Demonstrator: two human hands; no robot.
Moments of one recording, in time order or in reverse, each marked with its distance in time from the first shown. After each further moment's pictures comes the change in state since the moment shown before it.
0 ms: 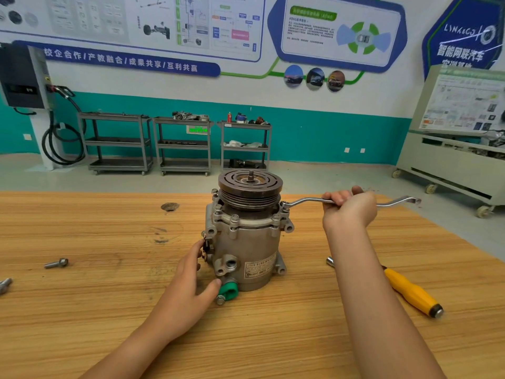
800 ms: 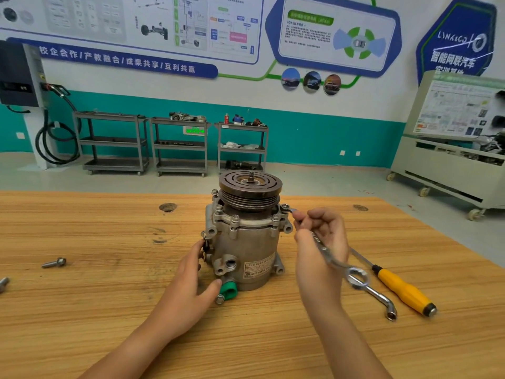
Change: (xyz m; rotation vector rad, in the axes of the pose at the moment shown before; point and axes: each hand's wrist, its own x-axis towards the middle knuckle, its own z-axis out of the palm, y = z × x) left_hand 0.001 -0.001 0.000 0.016 -0.009 0.013; right_hand -0.076 0.036 -0.055 -0.677 -0.464 -0.517
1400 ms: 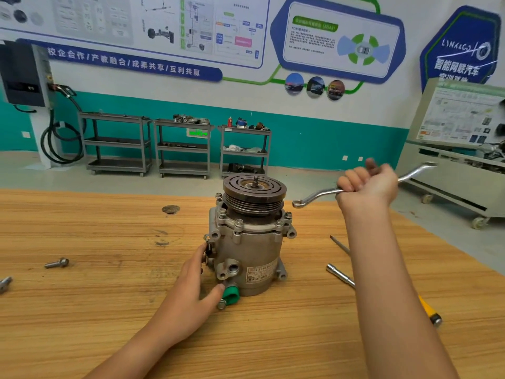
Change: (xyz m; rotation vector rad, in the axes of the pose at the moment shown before) left_hand -0.002 0.004 -0.001 -0.002 -0.020 -0.014; right_hand 0.125 -0.039 -0.003 0.788 0.224 0.443
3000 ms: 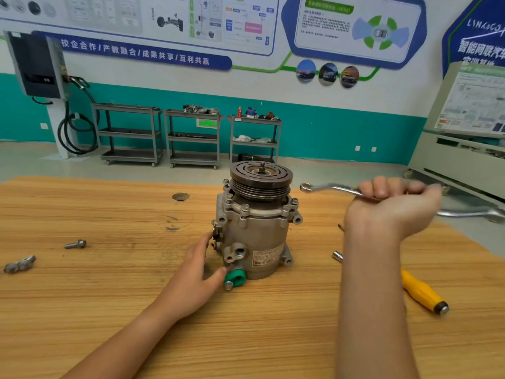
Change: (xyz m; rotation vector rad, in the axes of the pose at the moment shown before) left_hand -0.001 -0.003 -0.004 0.027 0.013 -0.027; right_hand -0.052 -0.006 -0.014 0.121 0.072 -0.255
